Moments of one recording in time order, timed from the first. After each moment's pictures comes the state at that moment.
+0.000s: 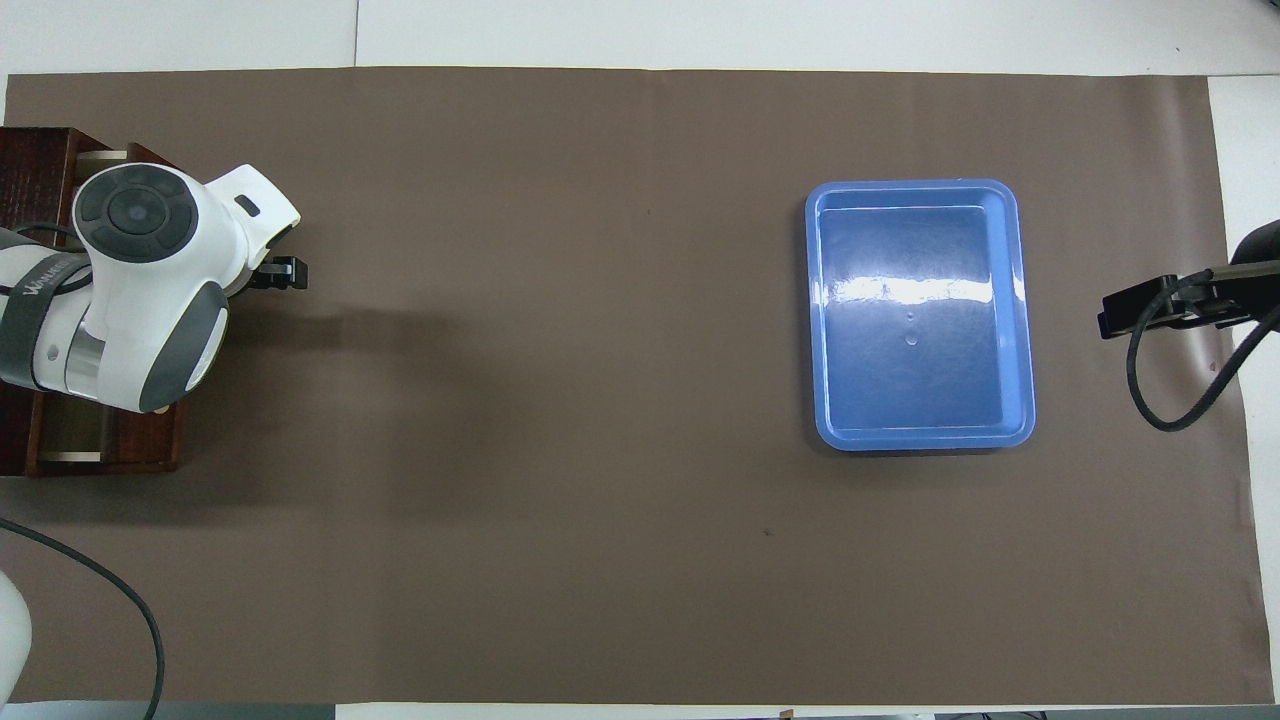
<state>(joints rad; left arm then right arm) -0.11 0.25 -0.04 -1.91 0.44 2.20 -0.32 -0.08 -0.02 0.06 -1.65 -0.02 1.58 -0.08</state>
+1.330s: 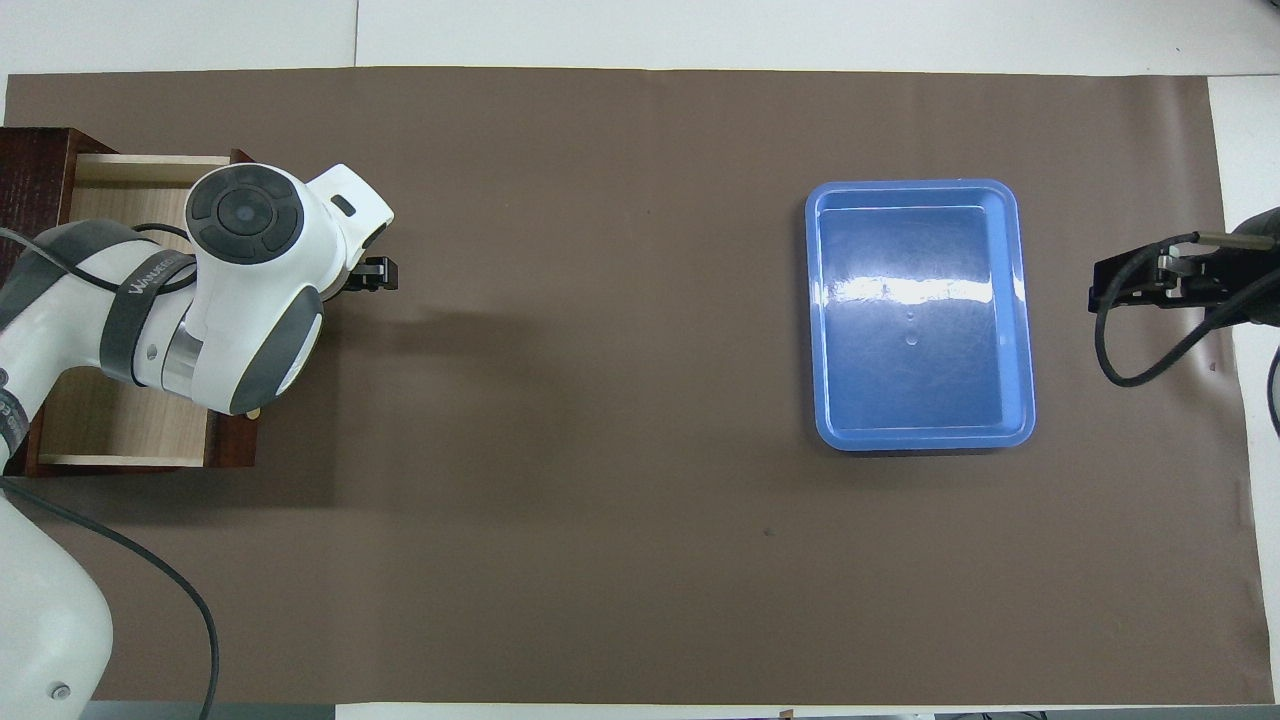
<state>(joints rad) -0.25 0.26 -0.04 -1.88 0.35 2.17 -0.43 -0.07 -0.02 0.08 -1.66 -0.02 1.63 0.27</state>
